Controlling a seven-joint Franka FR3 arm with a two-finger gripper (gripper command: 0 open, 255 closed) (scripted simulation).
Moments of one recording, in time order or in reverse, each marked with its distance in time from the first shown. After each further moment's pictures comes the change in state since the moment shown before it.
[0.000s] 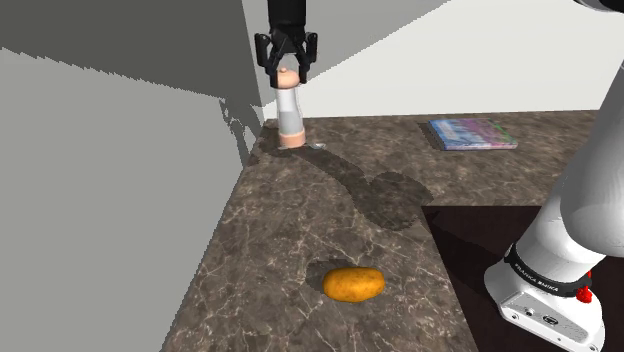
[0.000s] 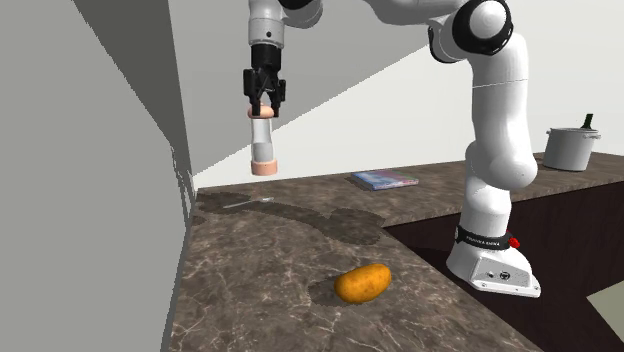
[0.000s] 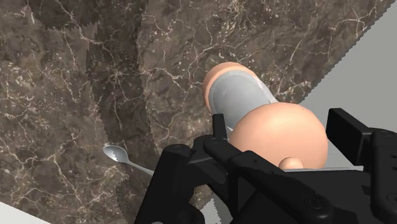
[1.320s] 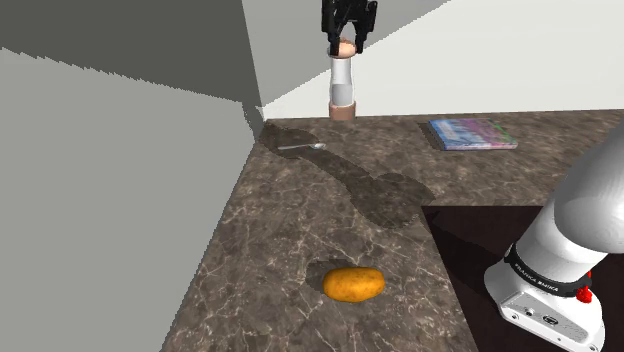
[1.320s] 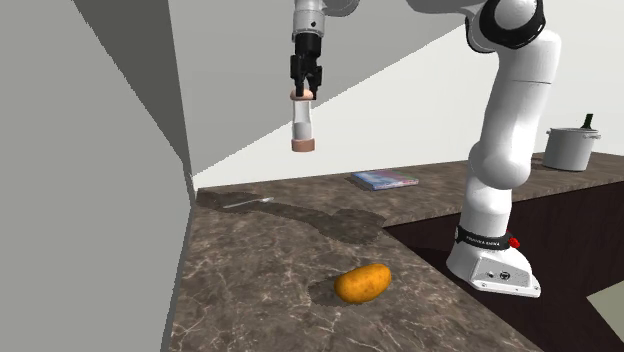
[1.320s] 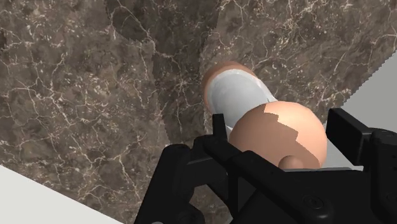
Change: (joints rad) arm -0.135 -0.237 -0.117 -0.159 0.043 -0.104 -0.238
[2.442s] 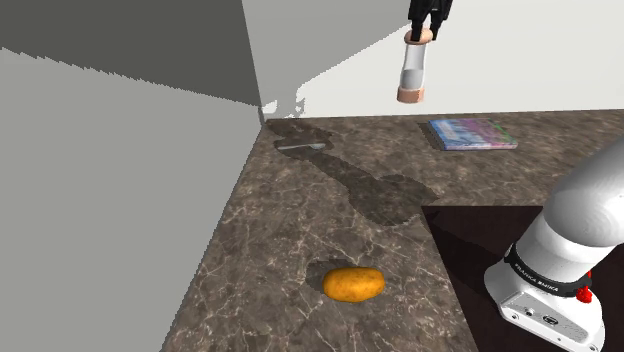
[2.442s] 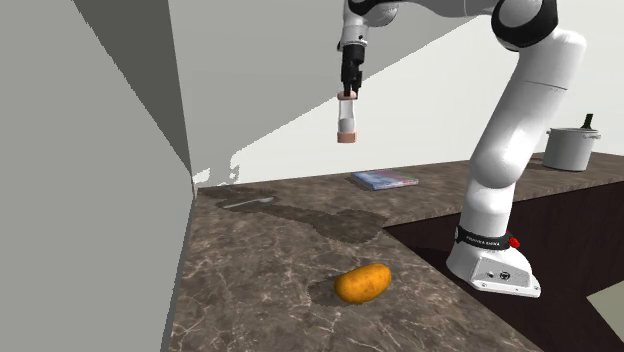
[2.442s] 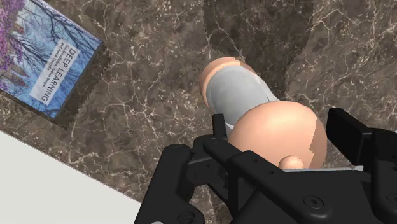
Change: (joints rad) arm -0.165 -0.149 -0.245 -0.140 -0.055 -0.054 -0.405
